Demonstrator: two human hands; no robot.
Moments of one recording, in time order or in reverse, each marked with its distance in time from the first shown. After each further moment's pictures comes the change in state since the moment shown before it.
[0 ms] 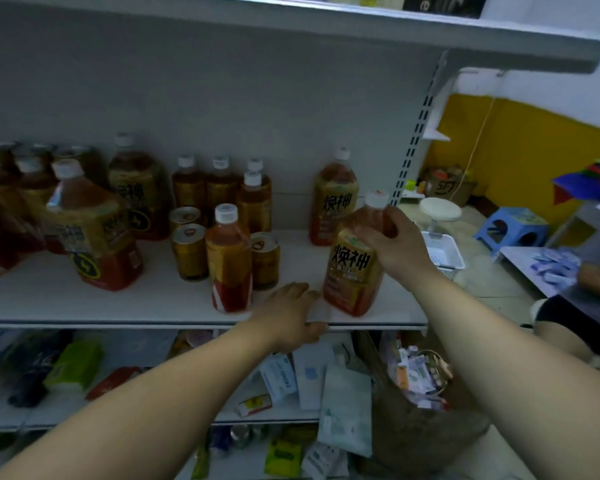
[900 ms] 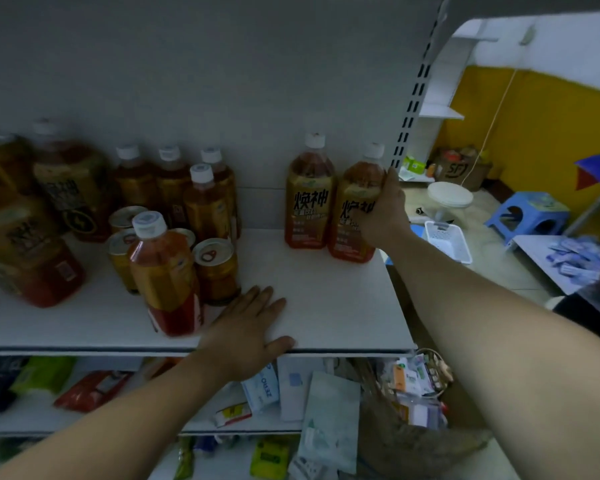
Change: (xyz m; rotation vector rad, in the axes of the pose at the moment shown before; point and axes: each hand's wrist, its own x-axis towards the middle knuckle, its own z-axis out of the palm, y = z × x) left_hand 0.044 -0.022 0.036 0.159 0.059 -0.082; right_hand 0.129 0.064 -0.008 -0.290 0.036 0.090
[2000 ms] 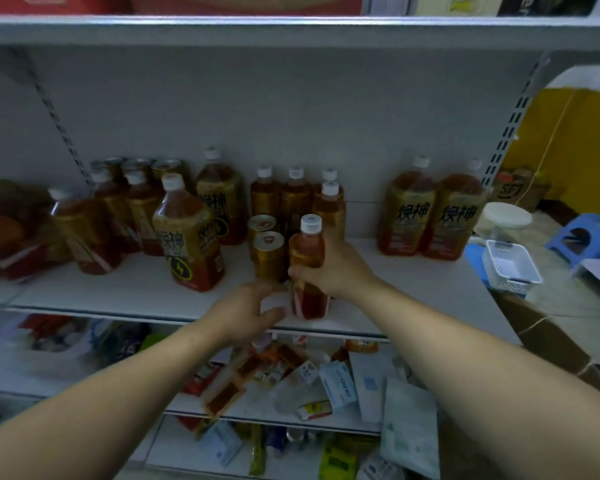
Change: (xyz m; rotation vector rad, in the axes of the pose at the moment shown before) left_hand -0.121 -0.137 -0.079 -0.317 0.138 -0.112; right_hand -0.156 -0.151 0.142 -0.063 -0.433 -0.332
